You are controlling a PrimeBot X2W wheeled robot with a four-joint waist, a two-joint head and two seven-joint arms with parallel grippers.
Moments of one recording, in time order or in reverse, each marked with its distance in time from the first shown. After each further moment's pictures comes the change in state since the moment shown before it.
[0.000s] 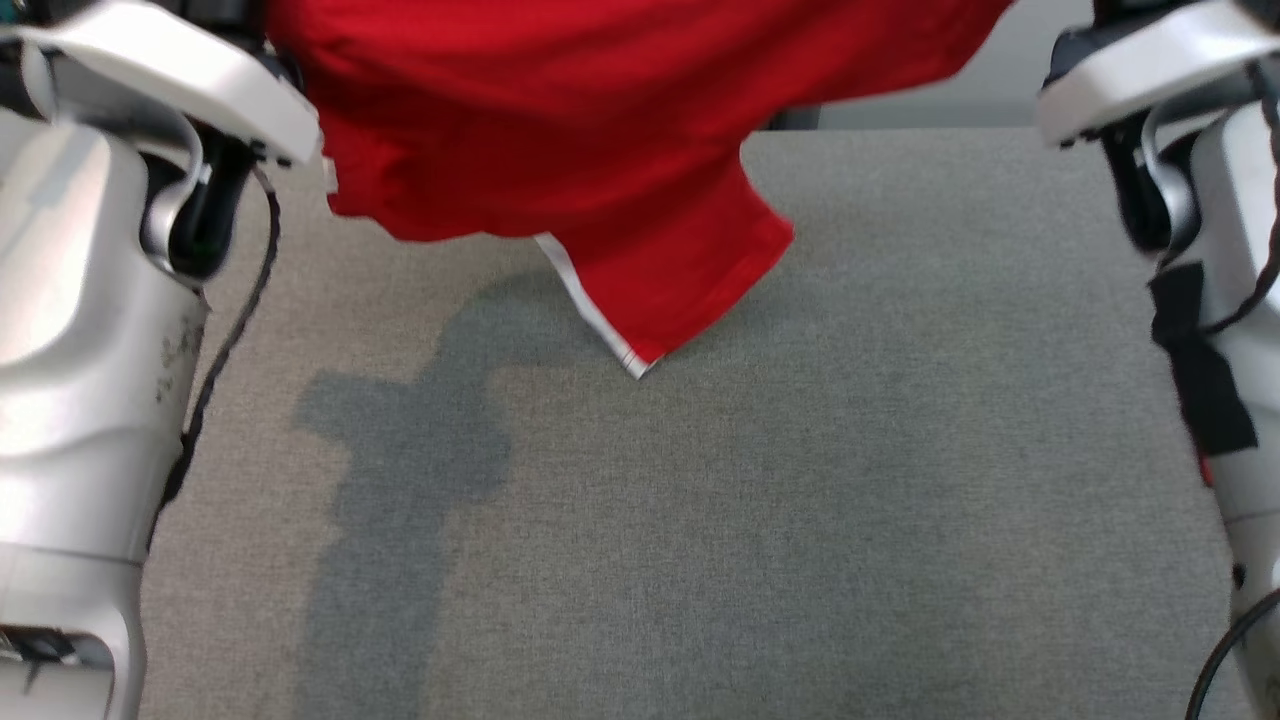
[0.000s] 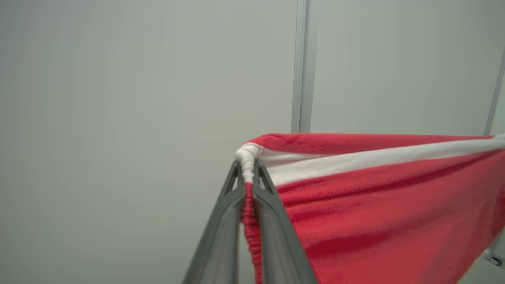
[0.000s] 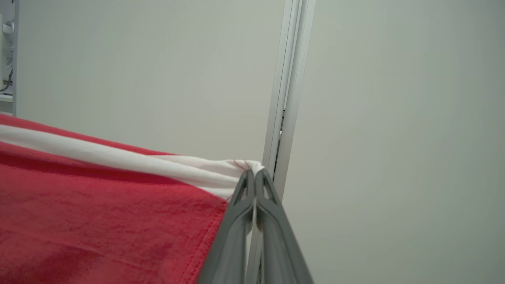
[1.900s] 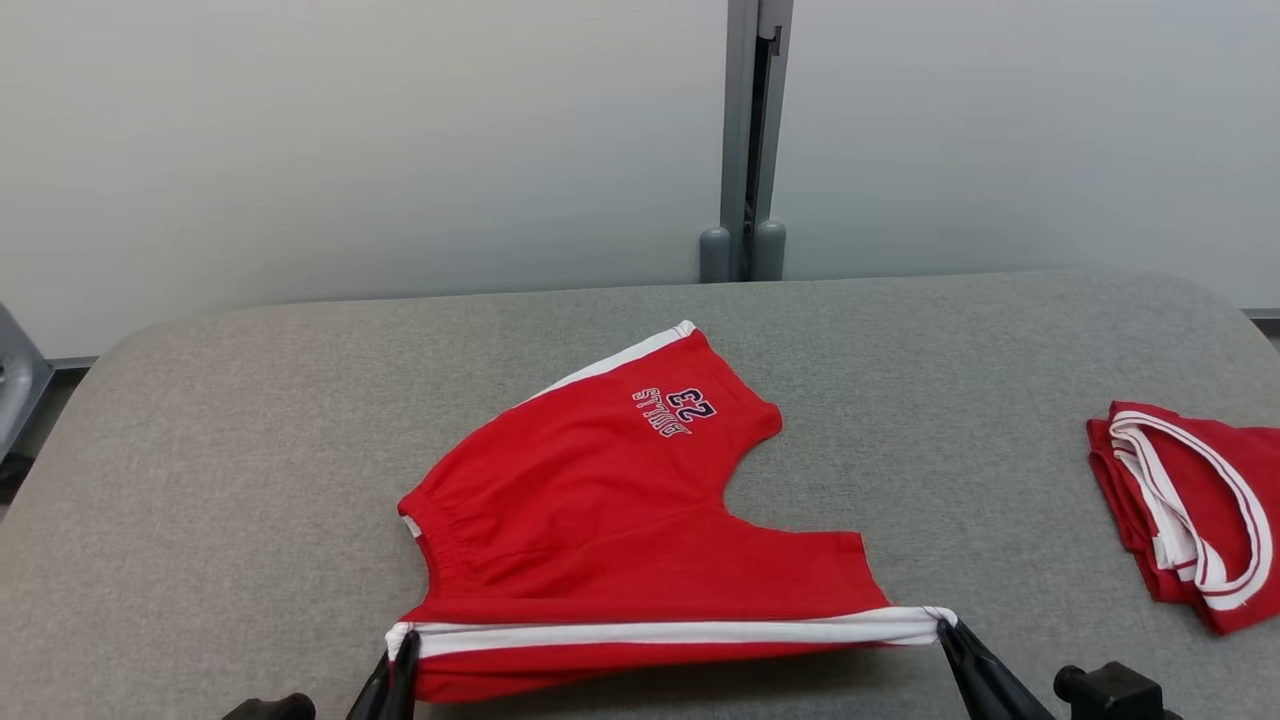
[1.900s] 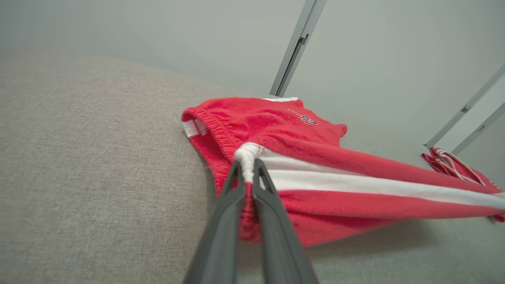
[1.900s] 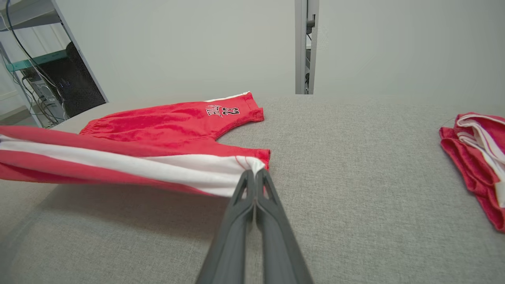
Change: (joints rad) left arm 1.064 -0.167 0.171 -0.225 0.108 -0.001 -0.137; right arm 1.073 -0.028 0.118 -0.357 0.142 -0.001 0.000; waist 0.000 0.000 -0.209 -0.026
